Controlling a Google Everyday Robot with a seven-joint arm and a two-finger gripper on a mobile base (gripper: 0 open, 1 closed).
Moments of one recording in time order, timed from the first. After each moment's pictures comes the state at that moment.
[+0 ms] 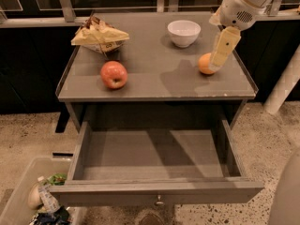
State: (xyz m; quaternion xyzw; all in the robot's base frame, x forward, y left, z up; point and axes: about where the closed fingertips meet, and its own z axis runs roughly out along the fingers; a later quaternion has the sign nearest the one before) arm 0.634 -0.193 0.945 -0.62 0.75 0.03 0.21
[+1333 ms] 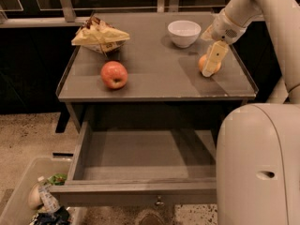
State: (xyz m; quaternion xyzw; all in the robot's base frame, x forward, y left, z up) arm 0.709 -0.199 0.869 -0.64 0.74 0.08 0.21
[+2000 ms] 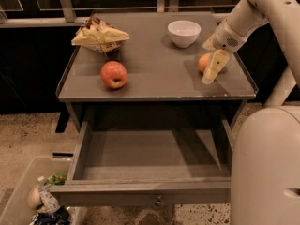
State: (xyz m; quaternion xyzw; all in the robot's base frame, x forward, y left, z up) arm 0.690 -0.205 0.848 -0.61 0.76 0.10 0.20
